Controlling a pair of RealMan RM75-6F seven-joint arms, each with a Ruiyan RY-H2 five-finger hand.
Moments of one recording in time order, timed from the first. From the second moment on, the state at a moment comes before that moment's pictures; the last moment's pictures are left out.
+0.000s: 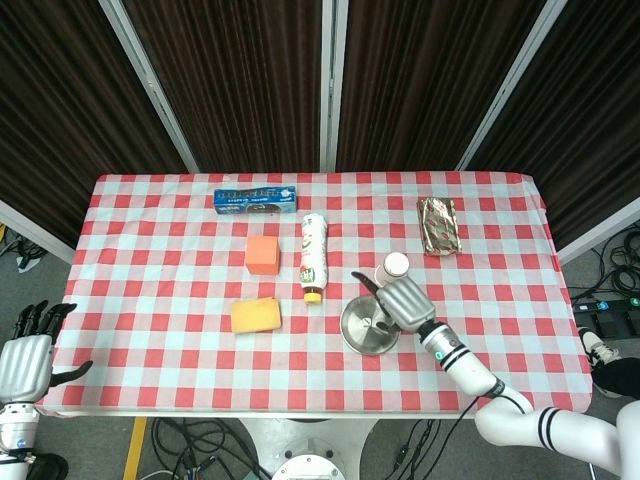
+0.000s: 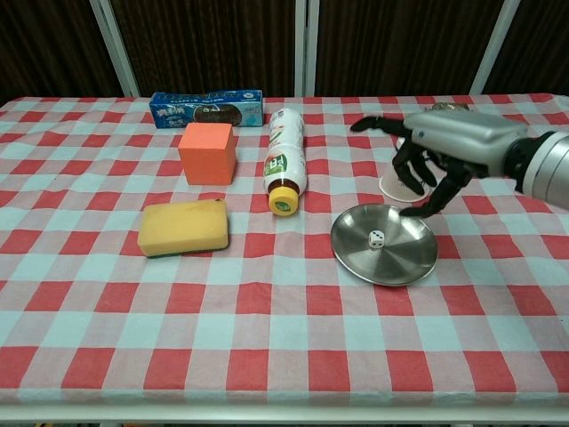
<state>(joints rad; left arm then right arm) -0.05 -1.27 -0.04 -1.49 1.42 1.46 0.01 0.67 -1.49 0.13 -1.43 -1.41 0.92 -0.07</state>
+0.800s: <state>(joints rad) -0.06 -1.25 -0.04 -1.53 1.41 1.44 0.05 0.69 -1.55 0.23 -1.11 -1.26 0.72 0.58</state>
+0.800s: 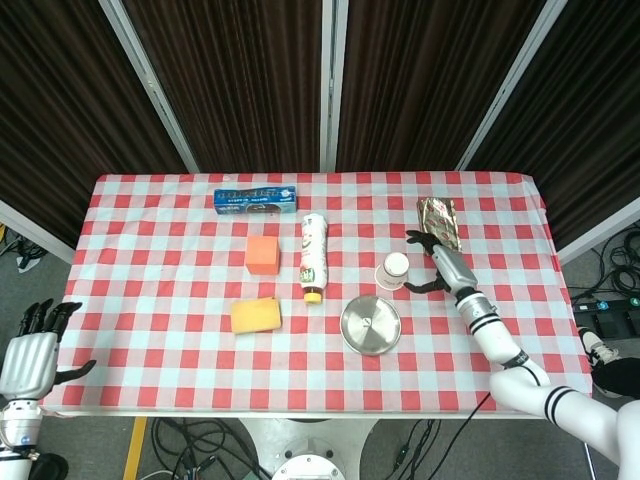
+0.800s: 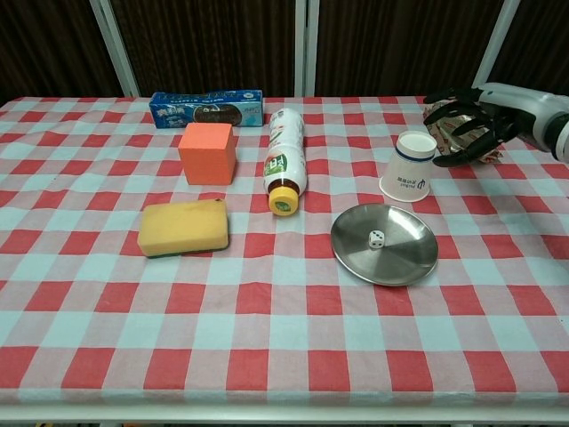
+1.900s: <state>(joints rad) -0.06 -1.25 -0.04 -1.54 1.40 1.43 0.06 0.71 -1.48 0.04 -1.18 -1.62 0.86 0.97</state>
